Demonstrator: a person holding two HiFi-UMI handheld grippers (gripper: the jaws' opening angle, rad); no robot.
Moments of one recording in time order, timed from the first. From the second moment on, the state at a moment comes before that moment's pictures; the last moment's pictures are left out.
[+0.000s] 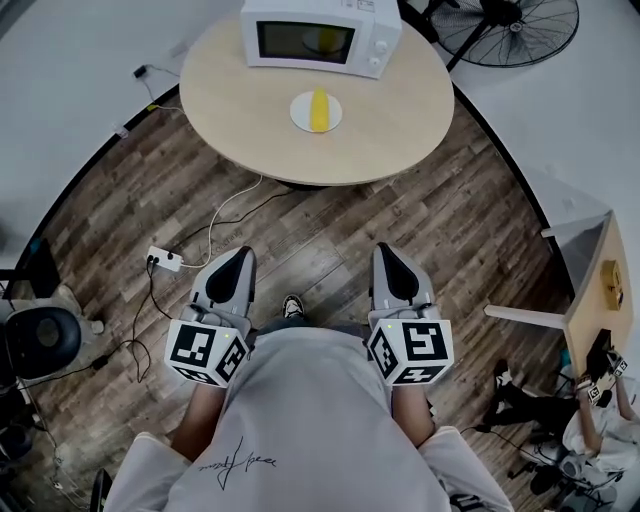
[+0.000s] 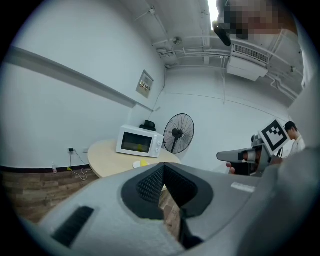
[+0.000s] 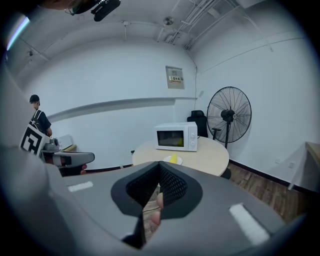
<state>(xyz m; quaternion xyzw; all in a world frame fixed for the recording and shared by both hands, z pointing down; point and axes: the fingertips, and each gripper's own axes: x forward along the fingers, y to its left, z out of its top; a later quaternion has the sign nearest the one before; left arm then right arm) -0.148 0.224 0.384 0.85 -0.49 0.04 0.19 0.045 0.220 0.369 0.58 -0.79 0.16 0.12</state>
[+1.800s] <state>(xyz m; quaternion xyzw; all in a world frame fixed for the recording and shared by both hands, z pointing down) -0.142 -0.037 0.380 0.84 -0.50 0.03 0.19 0.031 -0.052 0.390 0.53 -0.81 0.23 0.07</state>
